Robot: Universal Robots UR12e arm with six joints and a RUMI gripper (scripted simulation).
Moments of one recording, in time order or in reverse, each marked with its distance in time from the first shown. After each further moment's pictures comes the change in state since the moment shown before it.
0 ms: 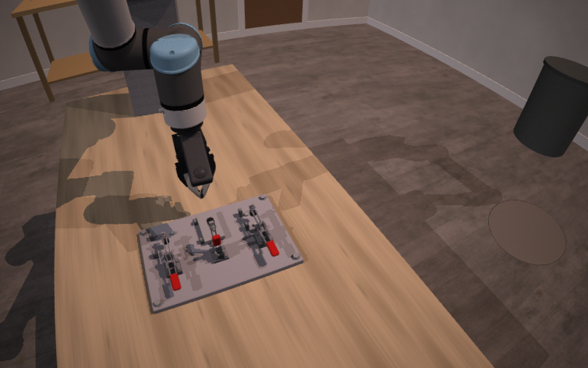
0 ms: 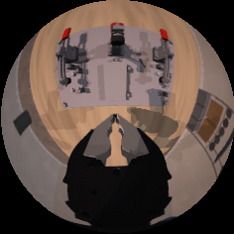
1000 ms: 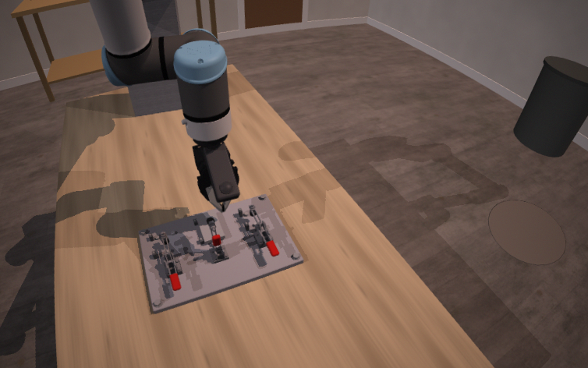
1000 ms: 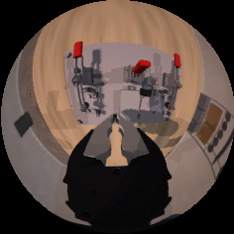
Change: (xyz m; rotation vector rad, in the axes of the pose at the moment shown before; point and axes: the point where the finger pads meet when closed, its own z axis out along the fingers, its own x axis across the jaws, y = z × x) arm -0.037 -0.064 0.000 0.004 -0.001 -0.002
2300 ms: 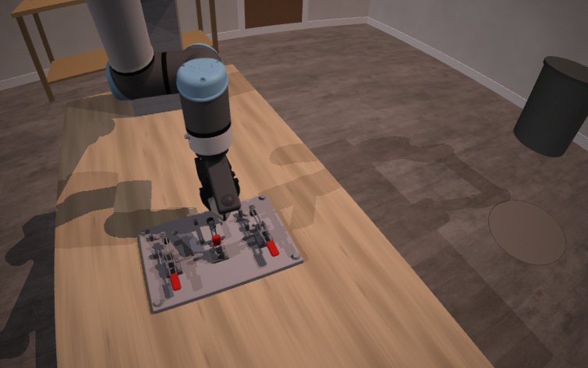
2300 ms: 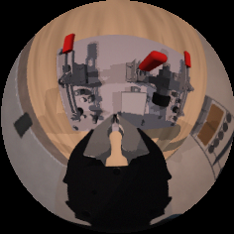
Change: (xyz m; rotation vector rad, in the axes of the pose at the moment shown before) arm 0.000 0.001 0.034 -0.003 0.000 0.001
